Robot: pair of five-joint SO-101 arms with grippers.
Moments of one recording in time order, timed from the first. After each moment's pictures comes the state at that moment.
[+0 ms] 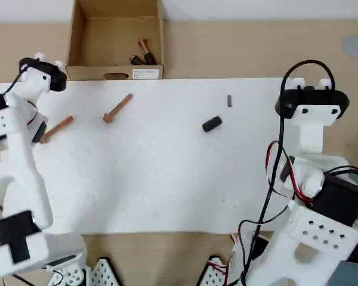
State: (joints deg) left arm -25.6 -3.7 9.8 74.2 -58.7; right arm 21.2 -49.8 17.8 101.2 11.9
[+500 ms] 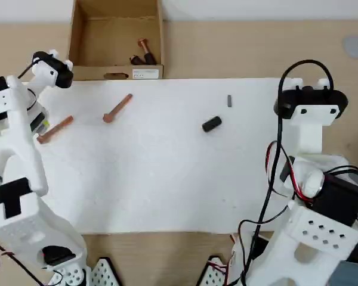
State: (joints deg) left arm -25.6 14.1 -5.4 74.2 -69.6; right arm 21.2 -49.8 17.8 101.2 12.2
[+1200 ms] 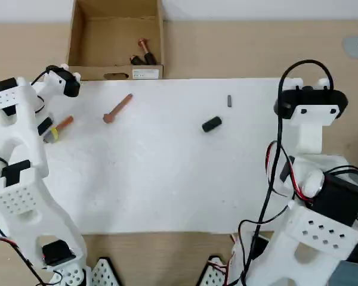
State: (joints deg) left arm -25.0 31.6 -13.6 75.3 -71.7; right arm 21.2 -49.8 17.8 101.2 12.2
